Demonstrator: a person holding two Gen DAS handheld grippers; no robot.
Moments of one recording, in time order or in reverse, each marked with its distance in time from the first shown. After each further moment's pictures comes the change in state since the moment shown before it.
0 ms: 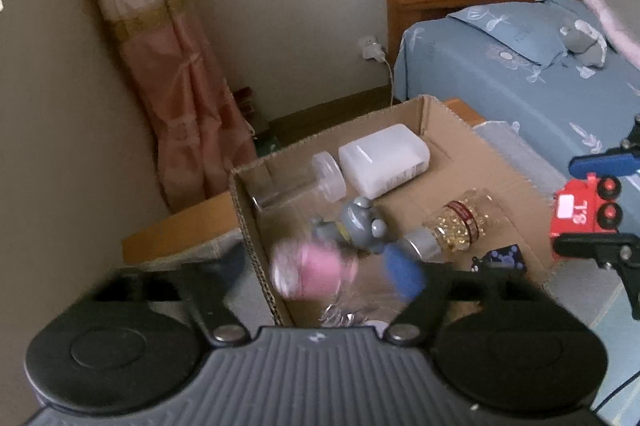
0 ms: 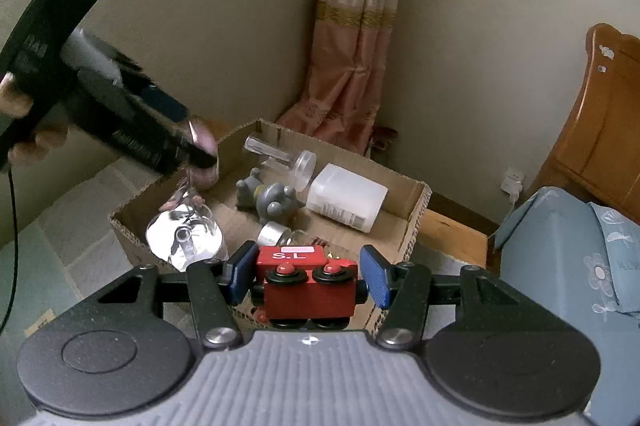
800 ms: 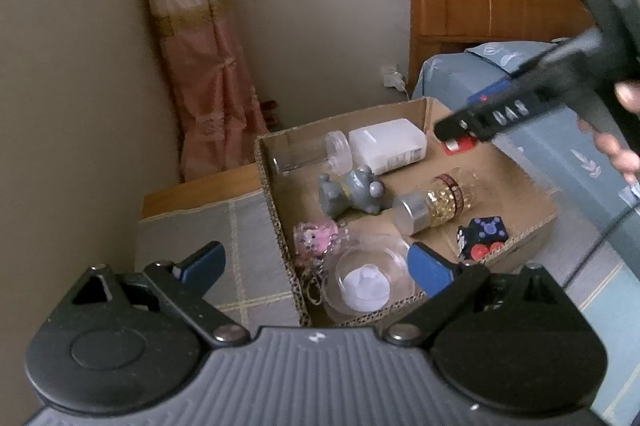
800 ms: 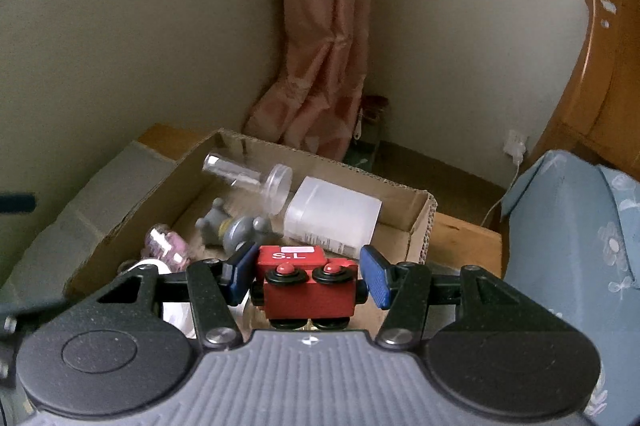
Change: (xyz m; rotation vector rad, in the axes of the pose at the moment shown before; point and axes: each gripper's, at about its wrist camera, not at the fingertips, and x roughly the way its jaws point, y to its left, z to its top) left arm -0.042 -0.008 -0.064 -0.101 -0.101 0.062; right arm 0.073 -0.026 0.054 0.122 0.118 -0.014
